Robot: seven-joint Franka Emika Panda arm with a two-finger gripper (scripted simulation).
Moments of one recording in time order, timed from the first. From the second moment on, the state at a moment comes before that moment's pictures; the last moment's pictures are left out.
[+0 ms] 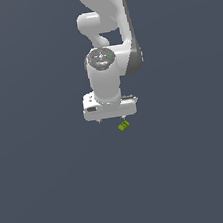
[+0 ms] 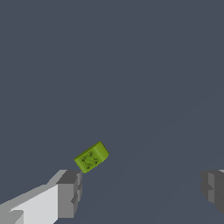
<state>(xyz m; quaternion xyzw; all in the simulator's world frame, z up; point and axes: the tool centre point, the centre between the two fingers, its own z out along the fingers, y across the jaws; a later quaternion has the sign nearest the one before) -0.015 -0.005 0.155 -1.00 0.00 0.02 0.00</state>
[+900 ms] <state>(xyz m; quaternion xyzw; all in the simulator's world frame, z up) -0.008 0.000 0.156 -1.00 0.00 0.01 0.01</state>
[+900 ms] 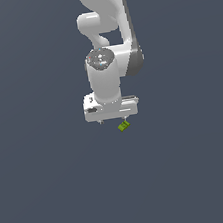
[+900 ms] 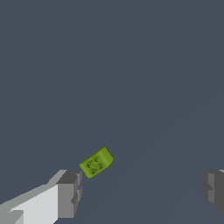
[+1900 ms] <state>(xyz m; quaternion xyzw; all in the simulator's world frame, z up) -0.026 0.026 0.117 -0.98 0.18 0.01 0.01</state>
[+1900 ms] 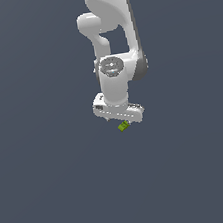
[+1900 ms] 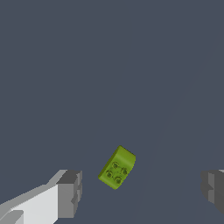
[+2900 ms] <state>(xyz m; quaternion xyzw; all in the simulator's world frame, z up) -0.055 0.052 0.072 -0.91 0.41 0.00 0.00</state>
